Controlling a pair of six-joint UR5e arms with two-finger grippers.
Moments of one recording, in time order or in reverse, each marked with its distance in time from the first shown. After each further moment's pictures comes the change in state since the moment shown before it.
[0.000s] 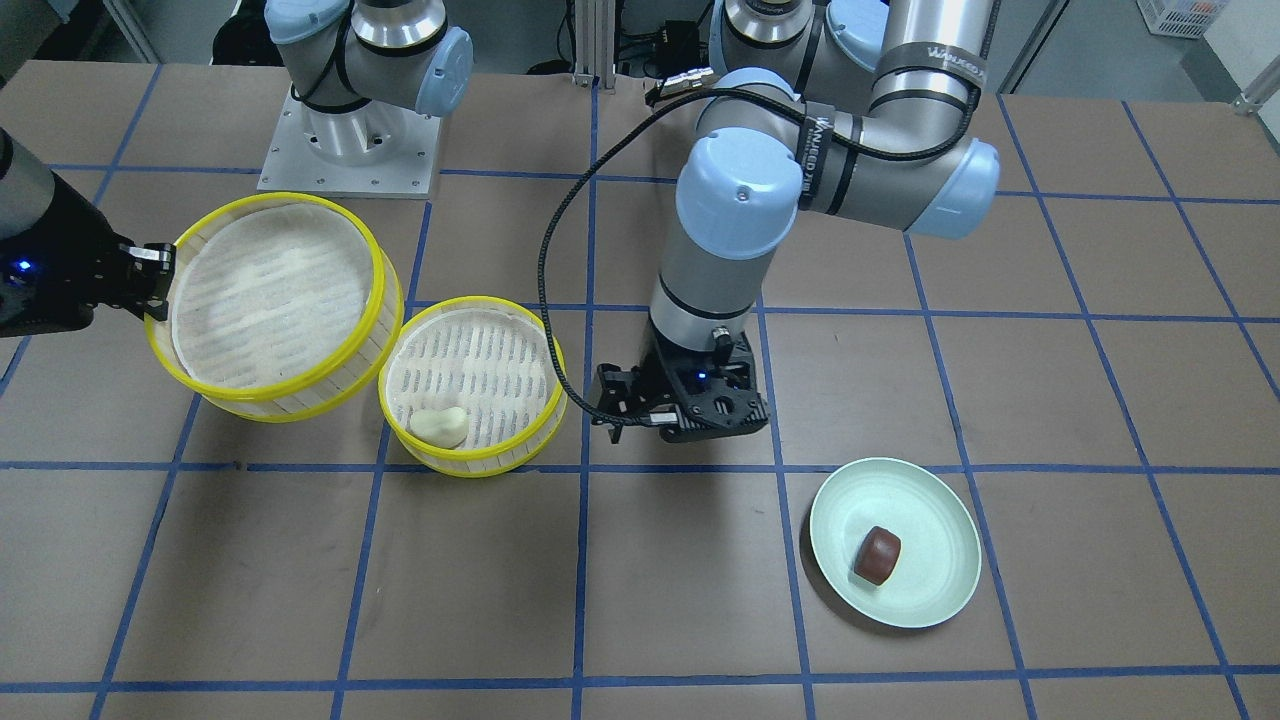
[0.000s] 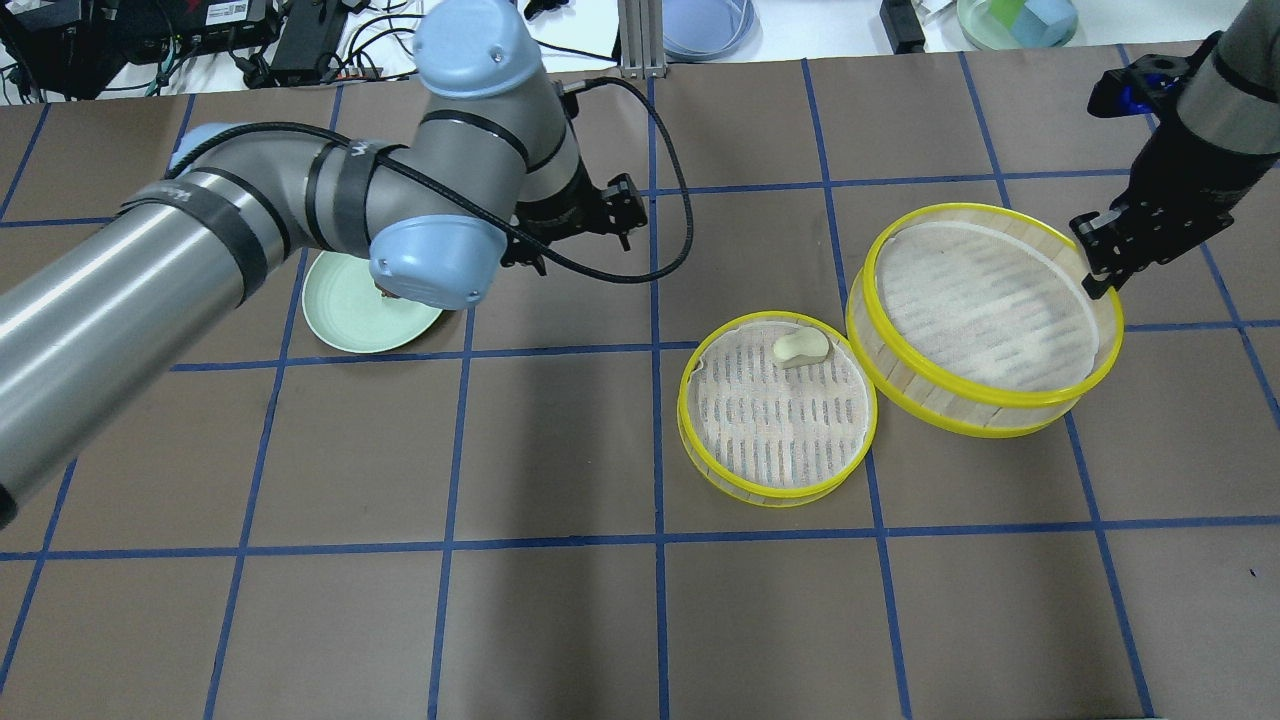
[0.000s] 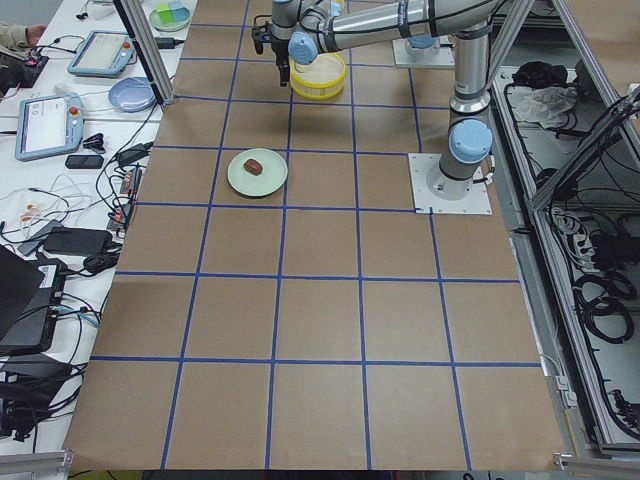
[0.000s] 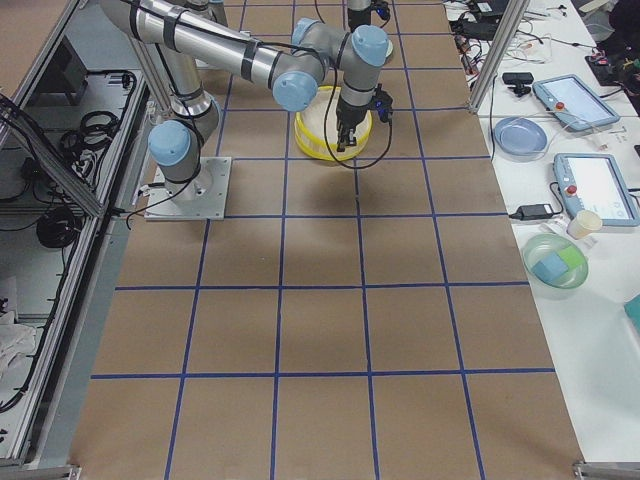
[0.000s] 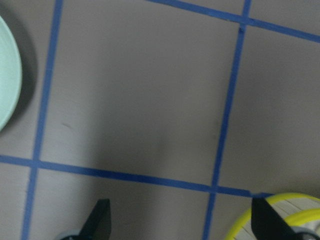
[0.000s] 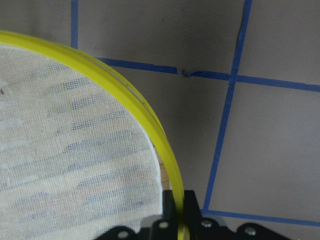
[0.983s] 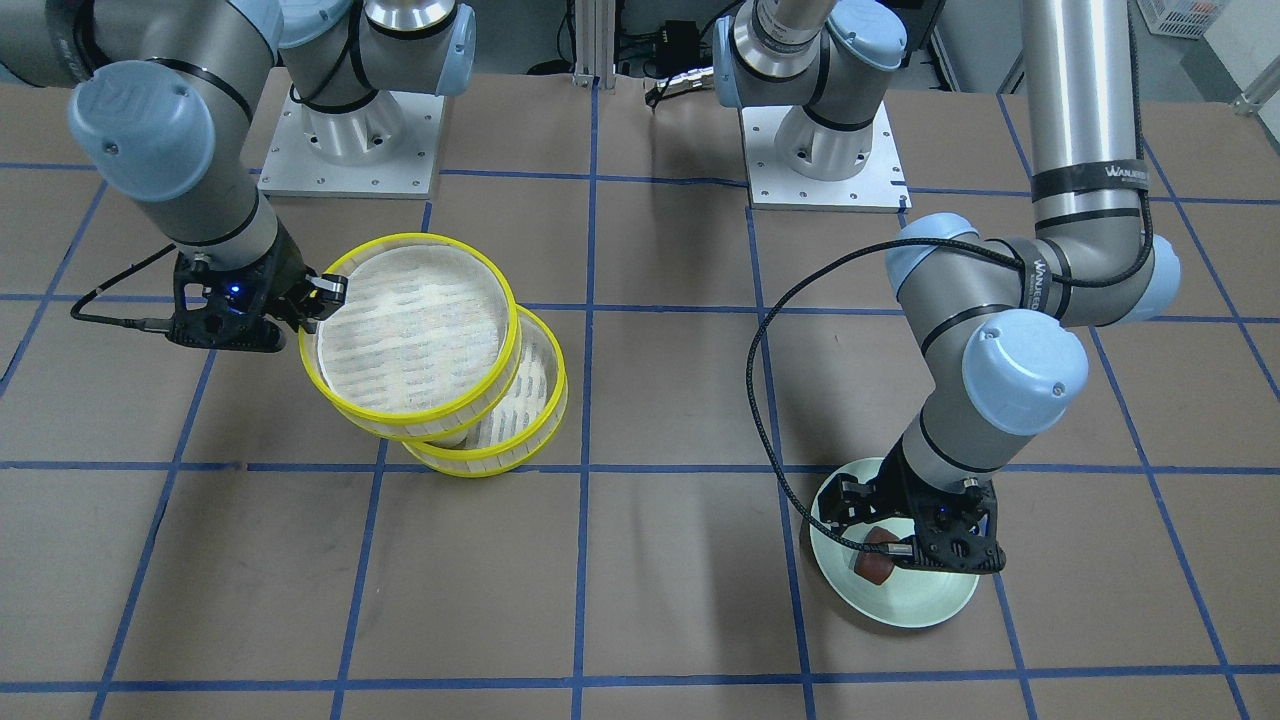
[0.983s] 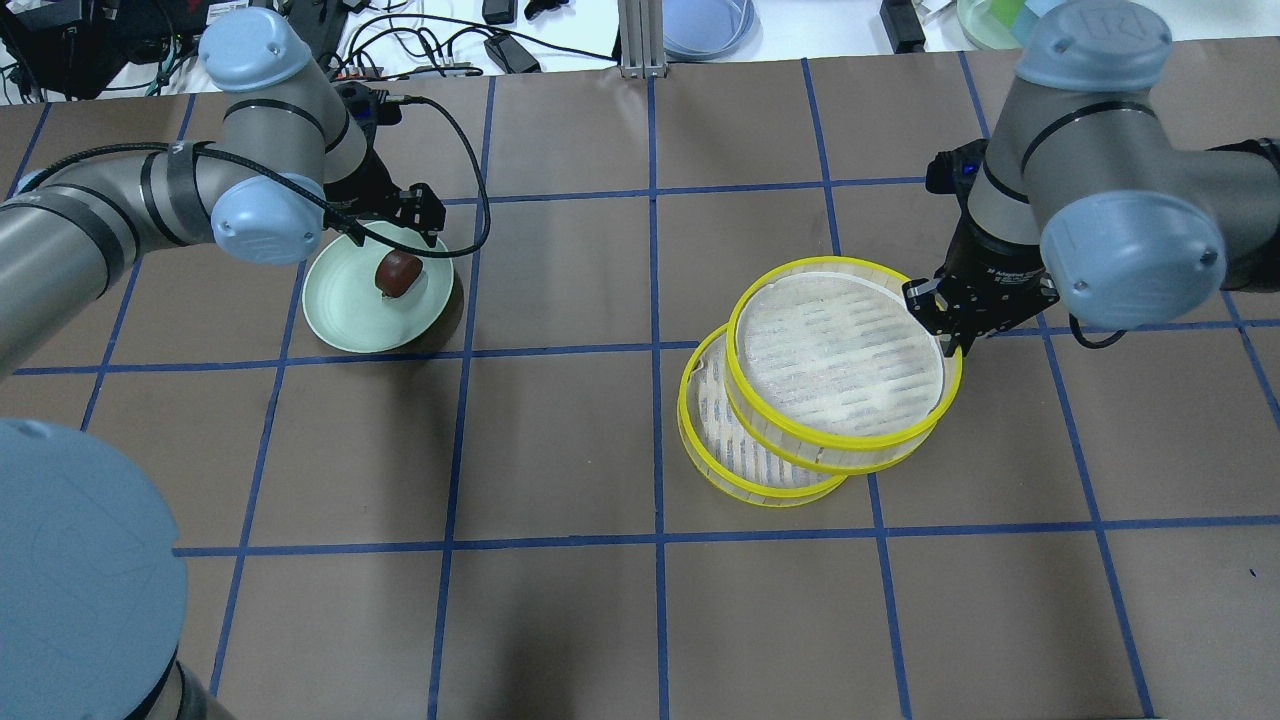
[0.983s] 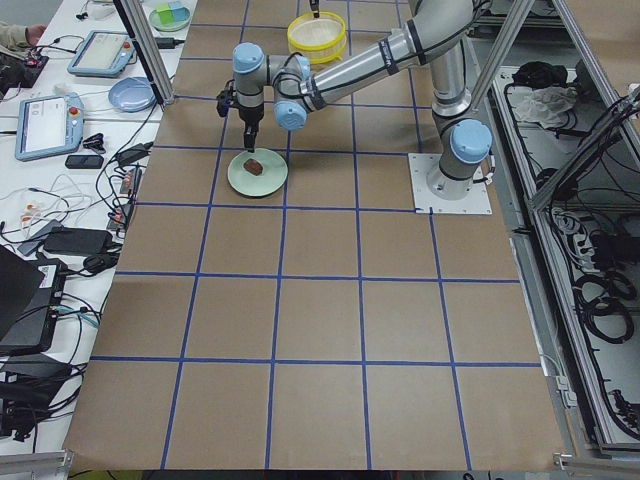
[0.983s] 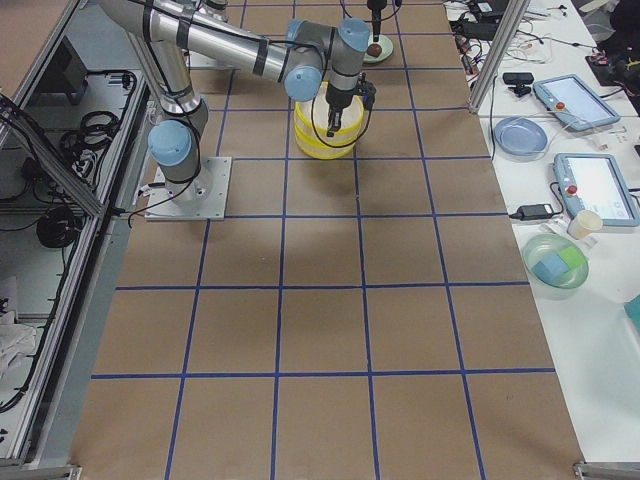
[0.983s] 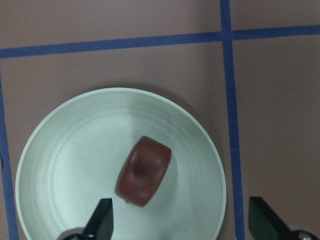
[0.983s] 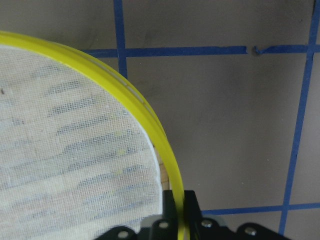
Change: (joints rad) left arm 0.309 -0.149 -0.006 0.120 0.038 0.584; right arm 0.239 -0.004 0.160 -0.157 -0.029 0.411
